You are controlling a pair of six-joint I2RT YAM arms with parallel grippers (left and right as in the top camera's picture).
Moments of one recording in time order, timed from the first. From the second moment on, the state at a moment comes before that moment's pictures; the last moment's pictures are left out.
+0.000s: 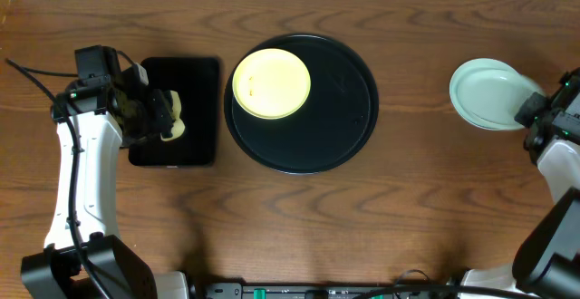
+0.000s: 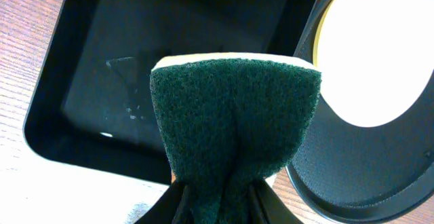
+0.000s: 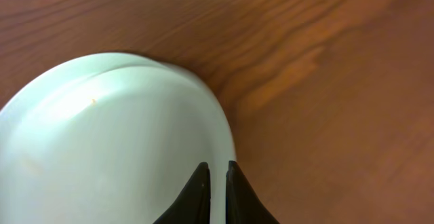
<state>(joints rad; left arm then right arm) 0.25 1.53 1.26 -0.98 0.25 -0.22 -0.48 1.68 0.93 0.01 0.07 0.13</state>
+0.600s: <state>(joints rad) 0.25 1.53 1.26 -0.98 0.25 -0.22 -0.39 1.61 0.93 0.10 -0.32 0.14</state>
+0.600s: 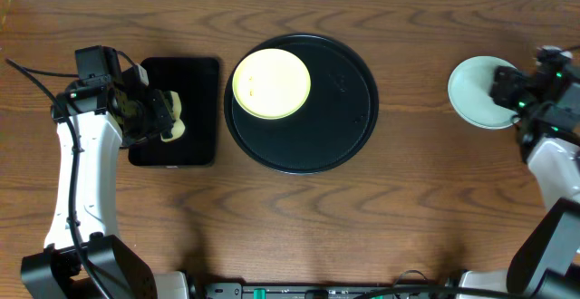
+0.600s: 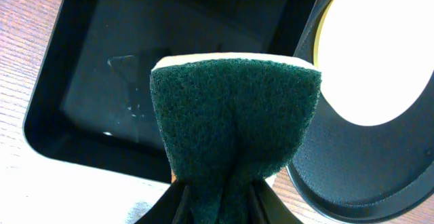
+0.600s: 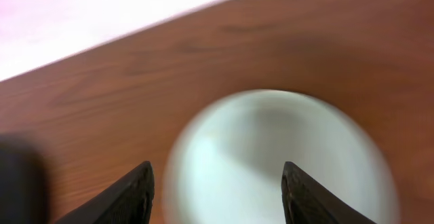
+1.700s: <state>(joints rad) 0.25 1.53 1.25 -0.99 0.25 -0.22 0.52 2.04 0.96 0.43 -0.08 0.19</state>
